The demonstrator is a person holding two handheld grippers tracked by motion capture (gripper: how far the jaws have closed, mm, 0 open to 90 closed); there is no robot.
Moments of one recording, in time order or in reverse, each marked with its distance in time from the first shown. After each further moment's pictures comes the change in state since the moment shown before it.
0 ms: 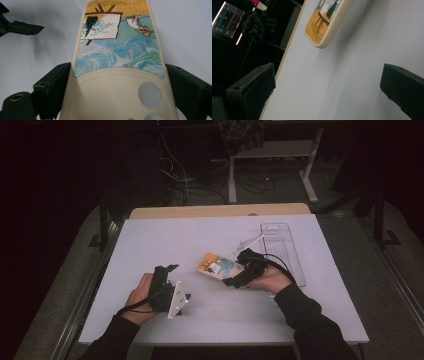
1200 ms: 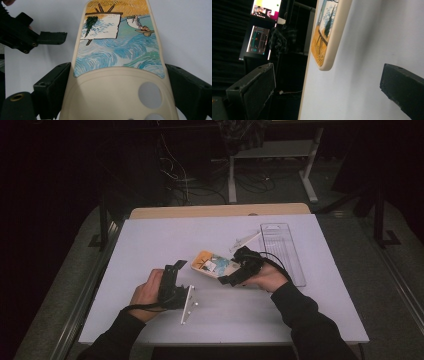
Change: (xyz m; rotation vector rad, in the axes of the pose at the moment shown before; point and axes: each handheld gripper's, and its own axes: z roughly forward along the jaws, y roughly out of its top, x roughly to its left) left arm -0.010 0.015 0.020 0.014 0.160 0.264; right arm 0.003 0.011 0.002 -0.034 0.025 -0.011
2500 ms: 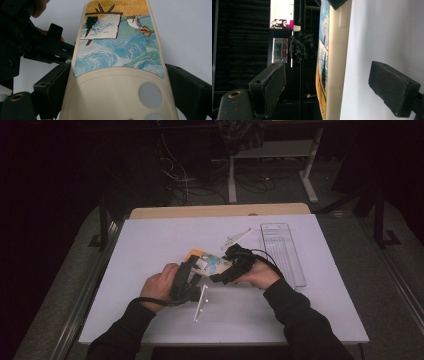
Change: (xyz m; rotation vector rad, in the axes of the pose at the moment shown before) left arm -0.007 0.015 0.025 0.012 0.129 0.208; right arm 0.009 0.018 0.010 -0.026 0.046 -0.033
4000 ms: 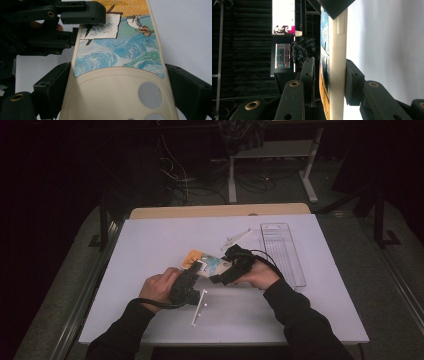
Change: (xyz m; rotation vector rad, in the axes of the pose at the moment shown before) left arm 0.001 0.001 -0.009 -0.041 0.002 0.036; right arm 0.001 -0.001 0.001 -0.001 0.015 -0.002
